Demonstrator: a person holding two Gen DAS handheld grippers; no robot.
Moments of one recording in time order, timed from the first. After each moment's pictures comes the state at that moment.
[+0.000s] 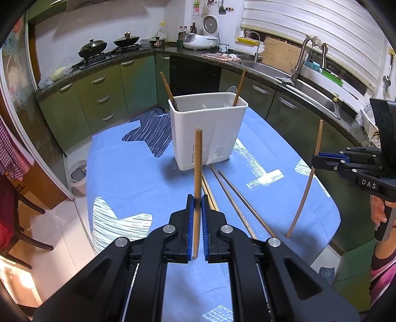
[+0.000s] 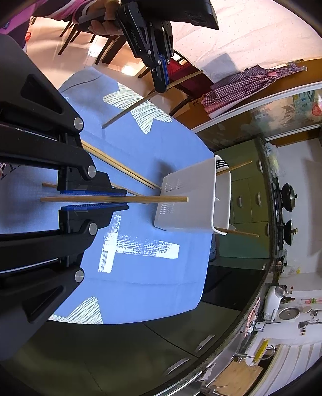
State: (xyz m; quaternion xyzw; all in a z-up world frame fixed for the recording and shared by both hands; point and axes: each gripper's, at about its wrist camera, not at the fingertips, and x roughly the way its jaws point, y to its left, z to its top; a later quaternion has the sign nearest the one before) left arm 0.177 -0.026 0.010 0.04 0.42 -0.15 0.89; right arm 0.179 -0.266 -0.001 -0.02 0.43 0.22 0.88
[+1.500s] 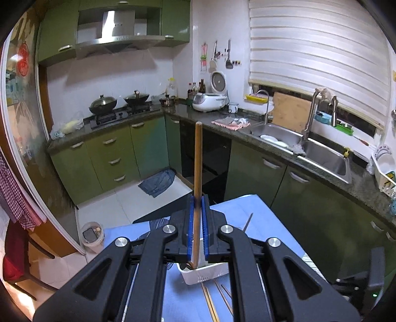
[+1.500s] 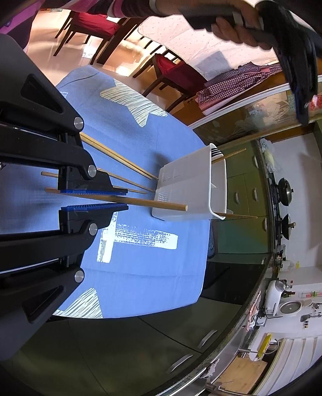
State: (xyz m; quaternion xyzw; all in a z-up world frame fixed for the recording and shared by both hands) left arm 0.302 -0.079 0.156 0.04 0.28 -0.12 0.95; right arm 0.183 -0.290 -0.001 0.00 0.42 0.21 0.88
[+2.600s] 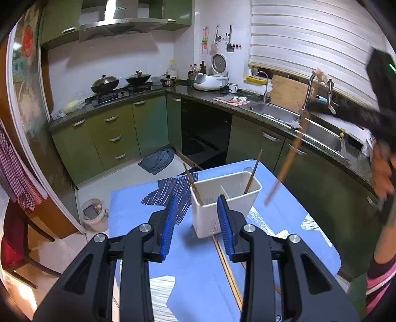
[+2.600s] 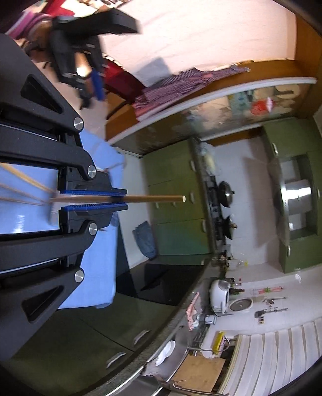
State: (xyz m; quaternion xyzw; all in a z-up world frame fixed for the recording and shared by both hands) left arm 0.227 -0.014 0.103 0.04 0.32 -0.13 0.94; right arm 0.278 -0.260 0.169 0.05 0.27 0.20 0.94
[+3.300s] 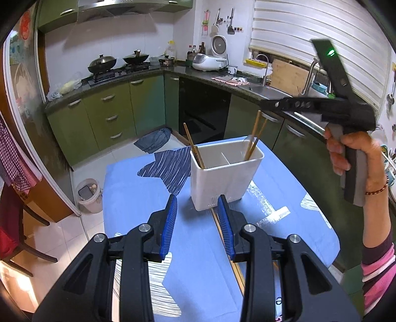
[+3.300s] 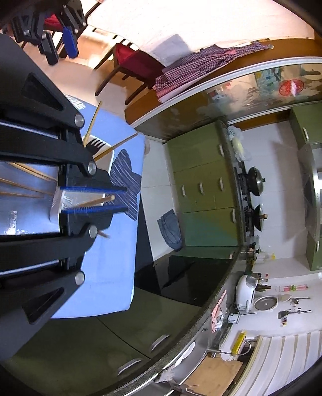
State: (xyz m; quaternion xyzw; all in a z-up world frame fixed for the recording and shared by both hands) left arm 0.217 -0.004 0.066 0.03 0.38 -0.14 0.92; right arm 0.340 -0.220 0.093 0.02 0.35 0.18 0.92
